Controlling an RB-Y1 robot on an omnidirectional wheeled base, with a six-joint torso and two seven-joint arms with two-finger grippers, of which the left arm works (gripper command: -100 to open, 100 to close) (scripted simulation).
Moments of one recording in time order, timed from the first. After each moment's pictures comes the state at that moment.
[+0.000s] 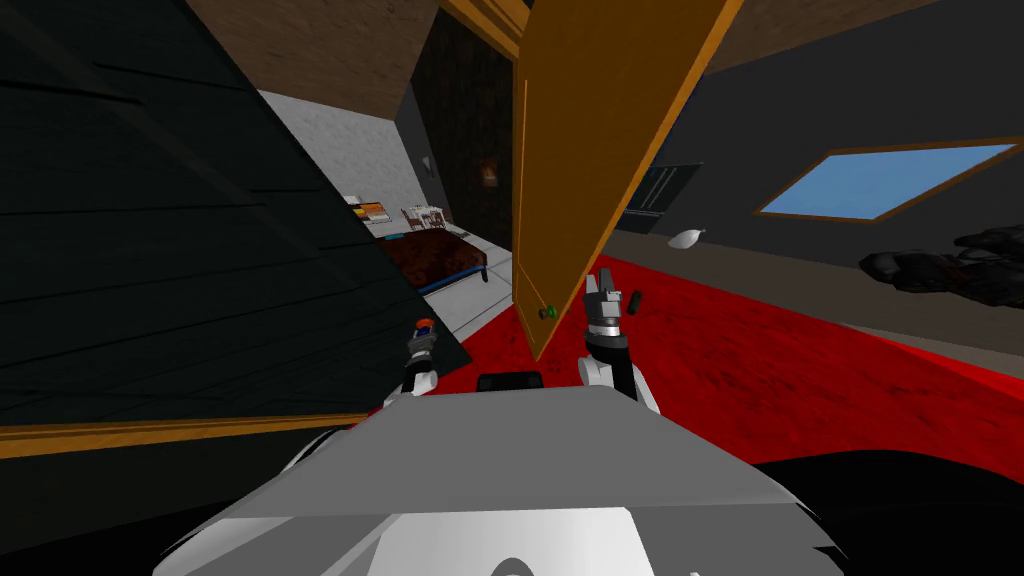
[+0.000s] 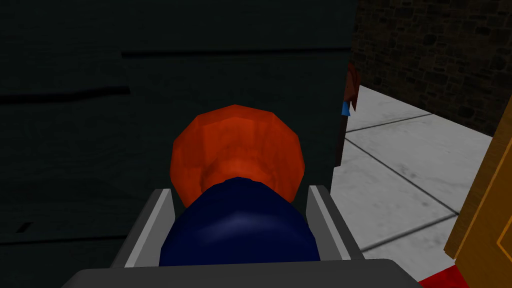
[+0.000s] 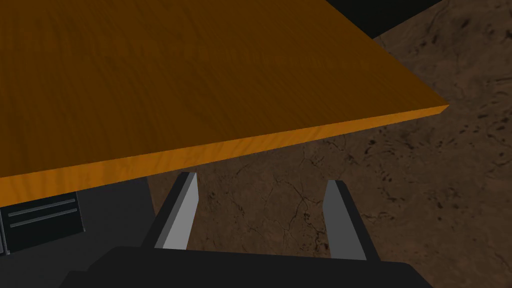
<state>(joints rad) -0.06 0.32 -0.05 -0.60 0.54 -0.87 1.54</state>
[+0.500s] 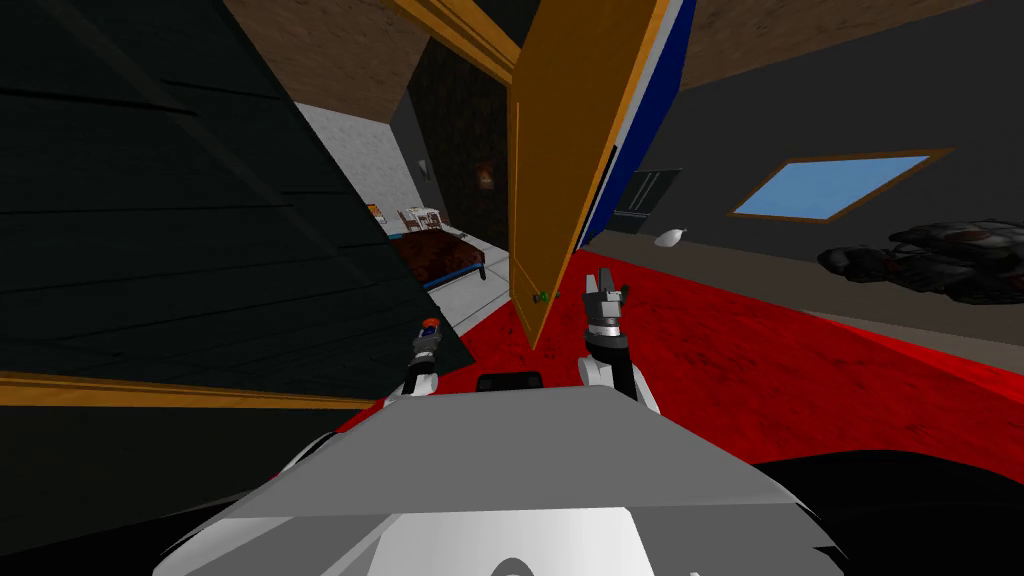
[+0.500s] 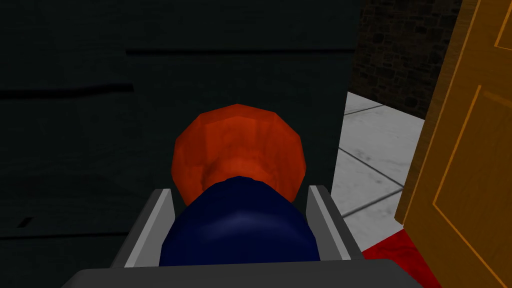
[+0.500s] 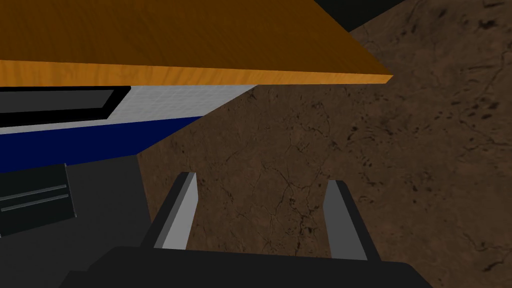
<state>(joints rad) -0.04 0.34 -0.11 -0.63 0.50 -0.87 1.59</state>
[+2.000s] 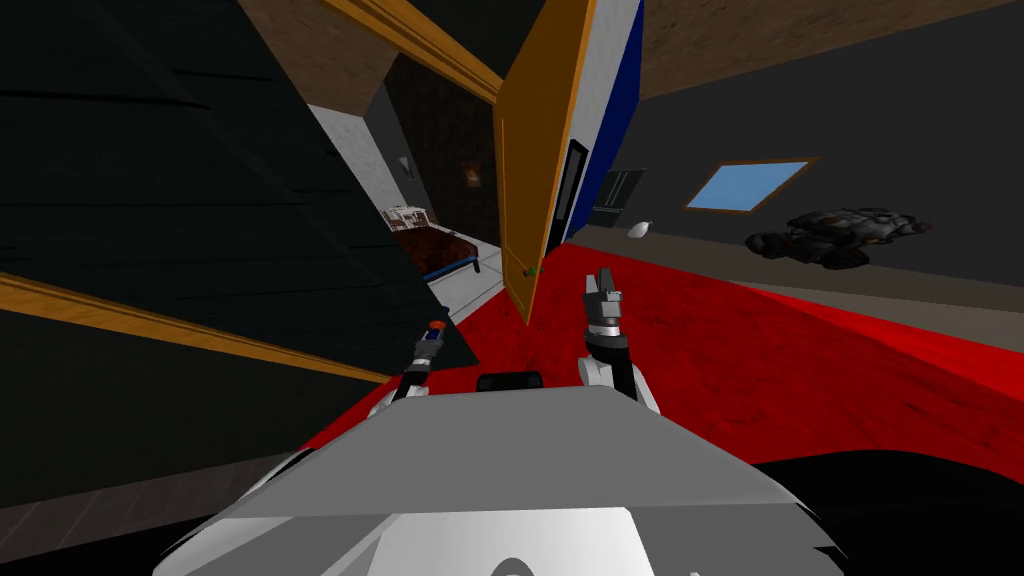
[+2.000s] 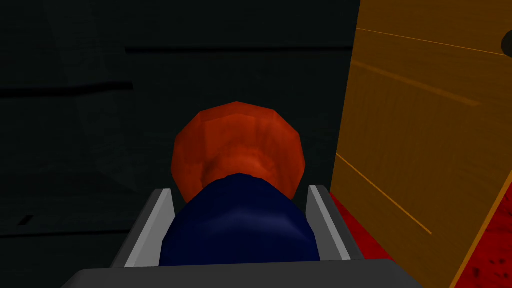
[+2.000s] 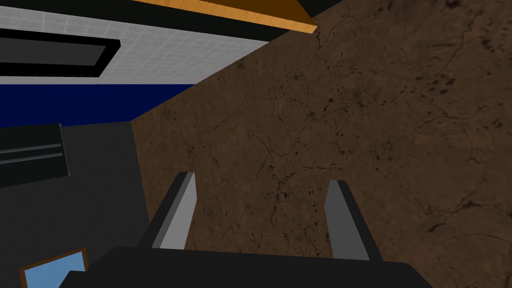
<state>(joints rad) 0.04 0.44 -0.28 -0.70 0.42 -0.93 1.74</state>
